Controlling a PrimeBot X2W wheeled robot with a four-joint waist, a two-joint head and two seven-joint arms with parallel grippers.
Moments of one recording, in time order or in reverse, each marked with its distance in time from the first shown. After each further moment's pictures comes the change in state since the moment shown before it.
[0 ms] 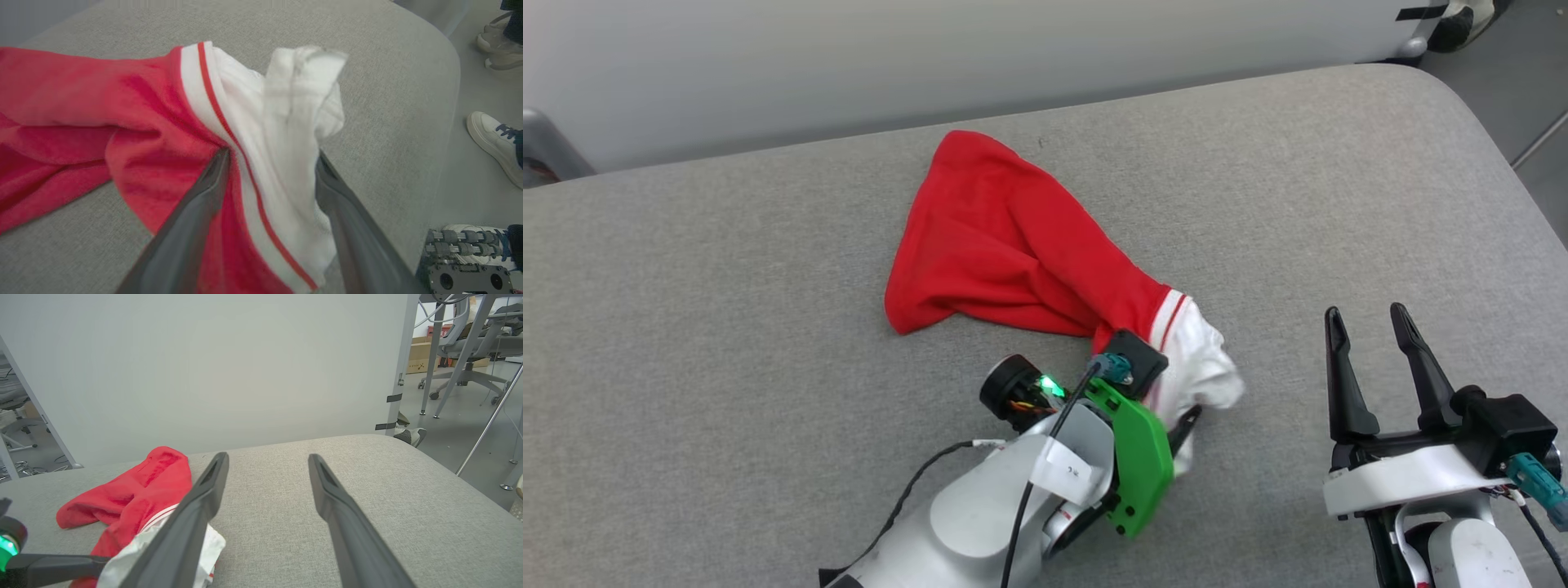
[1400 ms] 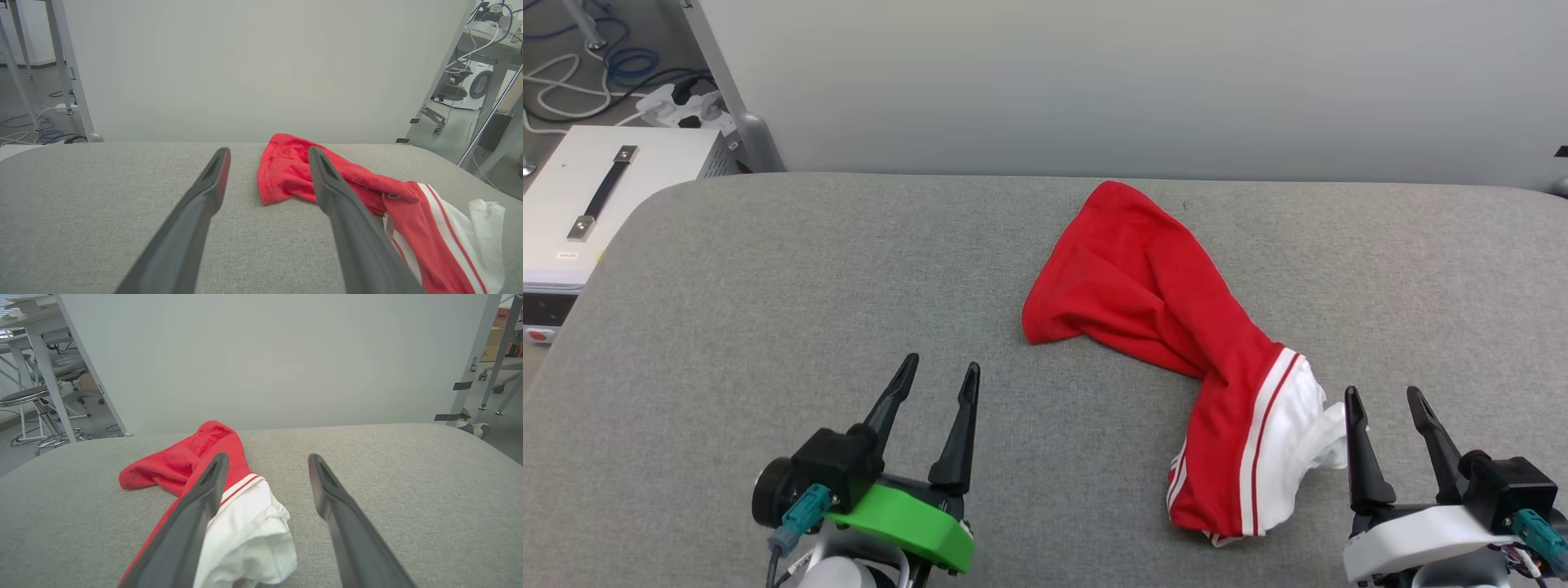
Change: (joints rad) left arm 0.585 0.139 0.661 -0.541 0.249 0.036 -0.373; right arm 0.120 0.002 -0.062 0.043 -0.020 0.000 0.028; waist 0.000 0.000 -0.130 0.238
